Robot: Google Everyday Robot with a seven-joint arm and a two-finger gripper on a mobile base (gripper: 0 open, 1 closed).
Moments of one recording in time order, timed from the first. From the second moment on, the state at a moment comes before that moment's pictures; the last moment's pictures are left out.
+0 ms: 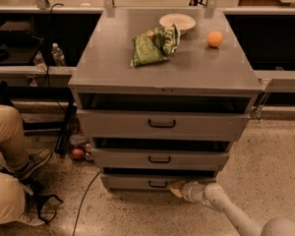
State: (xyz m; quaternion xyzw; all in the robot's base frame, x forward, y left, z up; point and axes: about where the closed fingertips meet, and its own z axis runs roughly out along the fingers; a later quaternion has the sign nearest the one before) arm 0.622 -0.154 0.153 -0.33 0.84 0.22 0.39
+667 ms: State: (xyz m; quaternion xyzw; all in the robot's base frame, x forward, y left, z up) arm 0.597 -0.176 0.145 -0.30 0.86 0.20 0.35
